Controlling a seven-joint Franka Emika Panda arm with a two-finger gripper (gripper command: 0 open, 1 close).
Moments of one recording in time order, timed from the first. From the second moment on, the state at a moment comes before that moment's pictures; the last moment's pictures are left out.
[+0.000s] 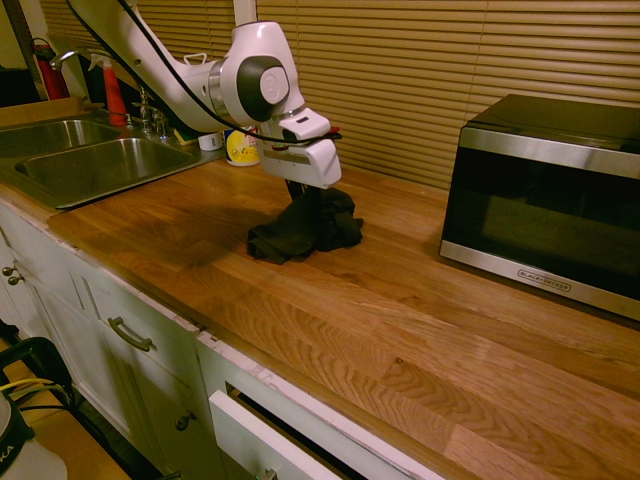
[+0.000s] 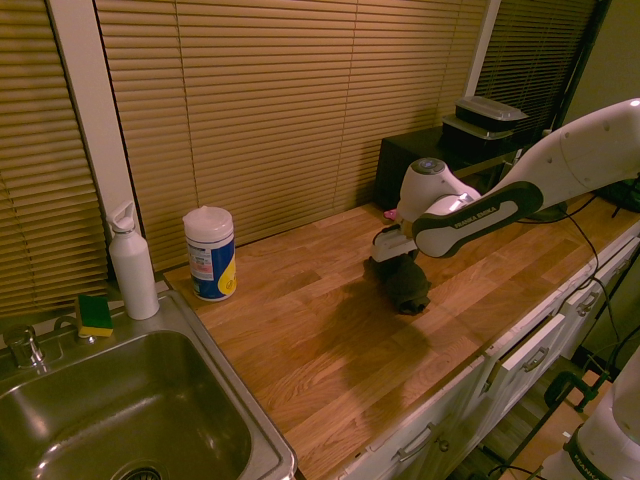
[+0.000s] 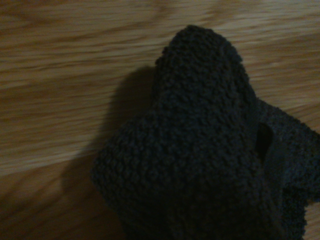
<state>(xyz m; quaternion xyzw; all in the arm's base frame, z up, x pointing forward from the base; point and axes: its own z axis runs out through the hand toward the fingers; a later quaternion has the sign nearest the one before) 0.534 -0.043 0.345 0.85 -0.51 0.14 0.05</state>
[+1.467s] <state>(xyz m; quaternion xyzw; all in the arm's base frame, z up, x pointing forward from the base) 0.518 0.135 0.365 0.90 -0.43 0.13 0.02</state>
